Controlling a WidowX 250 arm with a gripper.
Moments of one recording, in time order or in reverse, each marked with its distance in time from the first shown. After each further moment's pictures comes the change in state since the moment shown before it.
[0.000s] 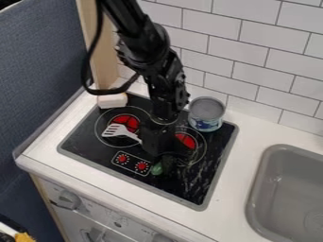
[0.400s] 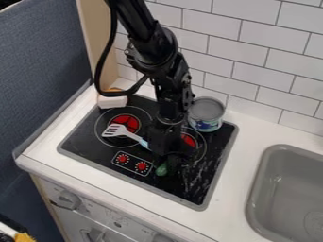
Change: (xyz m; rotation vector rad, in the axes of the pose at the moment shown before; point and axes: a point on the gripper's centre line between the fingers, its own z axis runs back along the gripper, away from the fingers) arm -0.010 0.003 -0.007 0.028 -0.011 -0.004
